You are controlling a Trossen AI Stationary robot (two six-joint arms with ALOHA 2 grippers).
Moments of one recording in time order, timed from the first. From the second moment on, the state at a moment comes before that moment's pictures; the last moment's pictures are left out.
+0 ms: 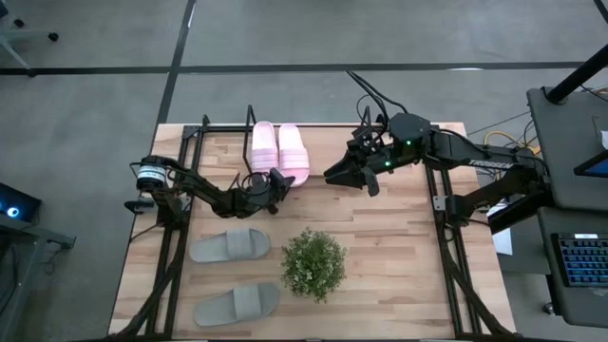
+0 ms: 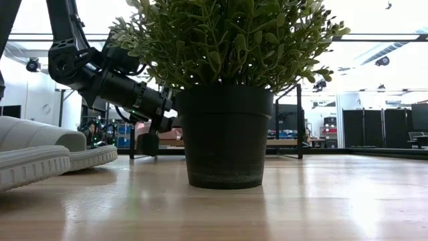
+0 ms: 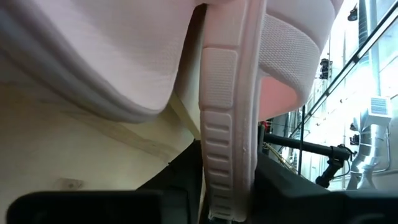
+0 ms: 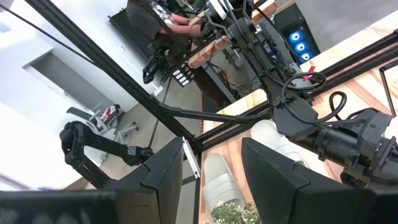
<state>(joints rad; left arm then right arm) 0.05 1.76 0.51 0.98 -0.64 -1.85 -0.09 1.30 1.38 -0.26 -0.37 0.62</state>
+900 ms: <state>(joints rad) 0.05 1.76 0.50 0.98 -0.59 -1.85 -0.09 1.30 1.38 -0.26 -0.37 0.61</state>
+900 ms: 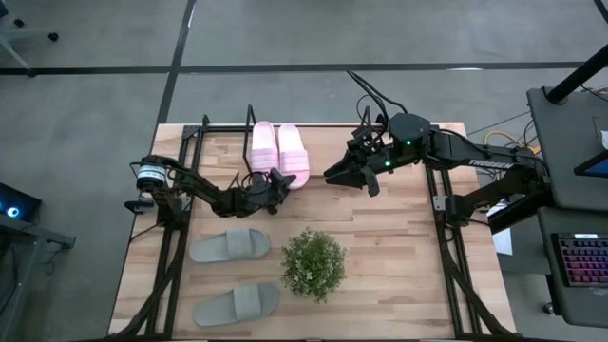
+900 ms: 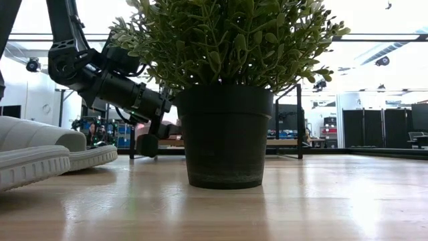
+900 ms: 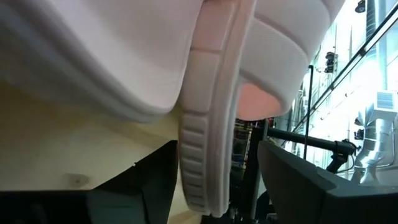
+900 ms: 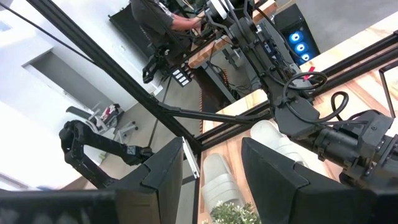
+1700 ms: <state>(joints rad) 0.05 1.76 0.48 1.05 -0.38 -1.71 -0.09 1.30 1.38 -0.26 -0.37 0.62</state>
